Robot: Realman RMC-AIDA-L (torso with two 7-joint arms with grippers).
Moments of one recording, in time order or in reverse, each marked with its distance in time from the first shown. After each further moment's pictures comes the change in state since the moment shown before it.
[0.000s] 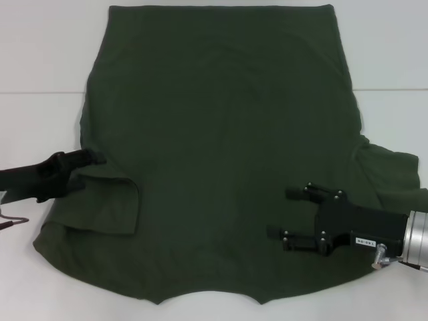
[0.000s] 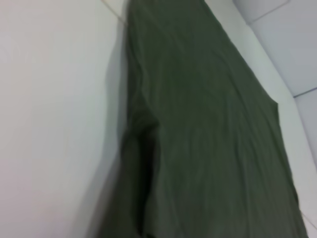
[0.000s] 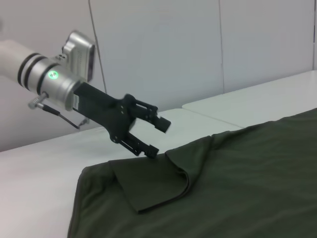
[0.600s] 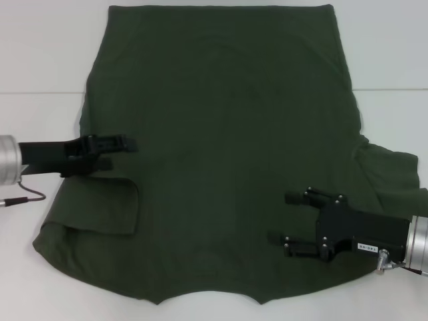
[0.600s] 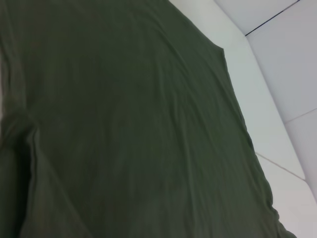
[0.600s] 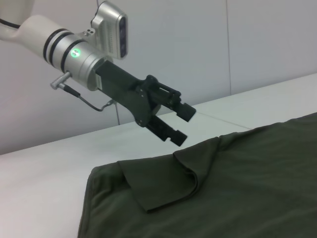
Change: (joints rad) left arm -0.071 0.017 0.144 0.086 -0.012 0.112 0.004; right arm -0.014 0.000 -0.004 -0.004 0.000 -0.026 -0.009
